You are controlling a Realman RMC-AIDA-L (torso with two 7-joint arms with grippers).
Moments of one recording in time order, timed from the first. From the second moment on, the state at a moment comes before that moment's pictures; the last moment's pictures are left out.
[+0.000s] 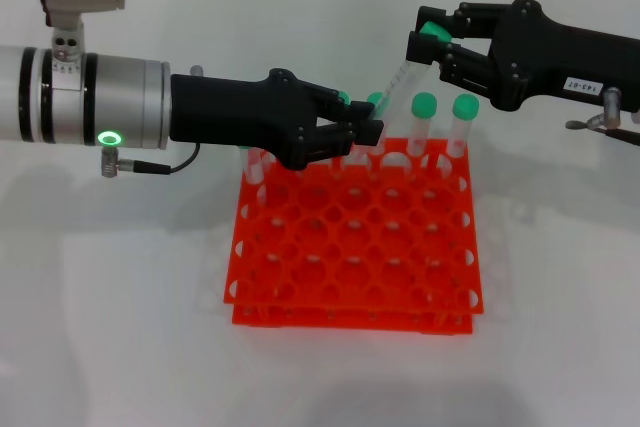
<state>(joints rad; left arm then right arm) -0.73 -2.06 0.91 0.59 1.88 1.56 -1.50 0.59 2.02 -1.06 -0.62 -1.38 -1.54 1.28</state>
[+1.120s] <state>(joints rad) -0.72 -2.07 0.93 0.59 1.89 1.56 -1.50 0.59 2.02 -1.06 -0.63 -1.38 -1.54 1.28</state>
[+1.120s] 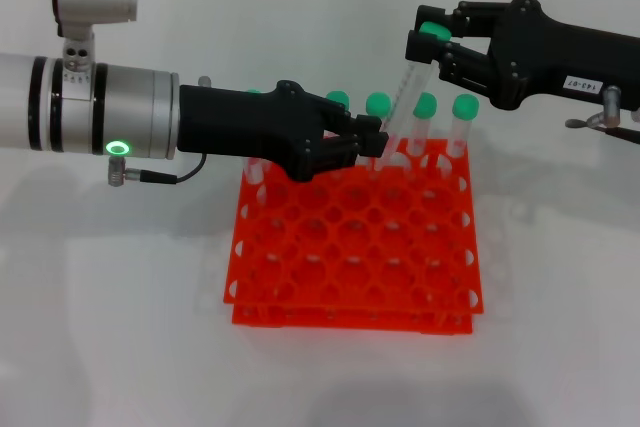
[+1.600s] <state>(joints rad) -0.72 -2.07 0.92 0.59 1.88 1.57 -1.54 0.59 2.02 -1.06 -0.63 -1.38 -1.53 1.28</state>
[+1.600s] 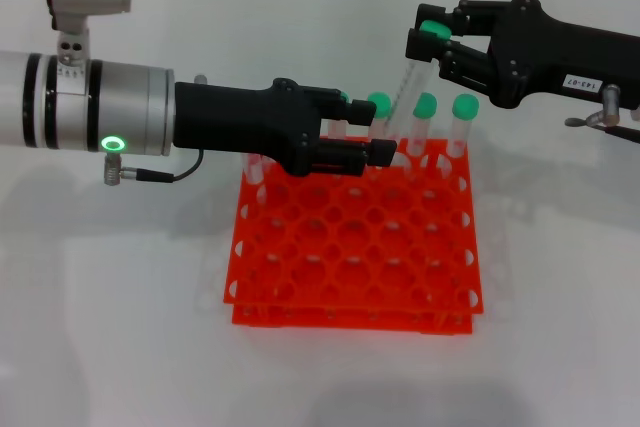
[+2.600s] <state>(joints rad) -0.46 -1.99 0.82 1.09 1.90 1.83 -1.91 0.56 2.02 -1.06 -0.62 -1.35 -1.53 1.26</state>
